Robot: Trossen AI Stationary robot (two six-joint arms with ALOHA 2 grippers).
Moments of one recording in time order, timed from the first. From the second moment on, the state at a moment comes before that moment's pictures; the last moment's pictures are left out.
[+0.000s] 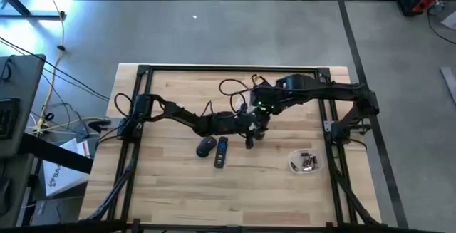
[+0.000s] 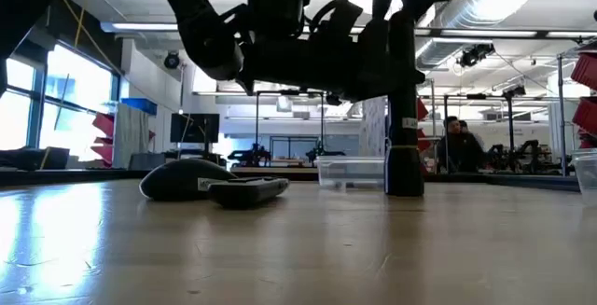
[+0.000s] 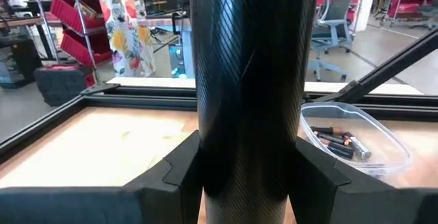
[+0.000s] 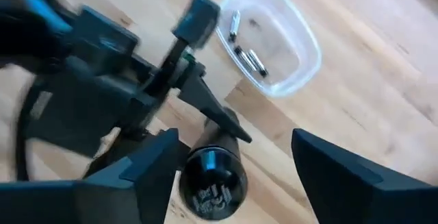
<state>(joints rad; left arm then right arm) -0.02 2.14 1.14 0.89 -0.14 0.00 -0.02 1.66 1.77 -1.38 0.19 0.77</state>
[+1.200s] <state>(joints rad) -0.02 2.14 1.14 0.86 -0.08 0.02 -0.08 1.64 1.76 -1.41 -0.13 -0.48</state>
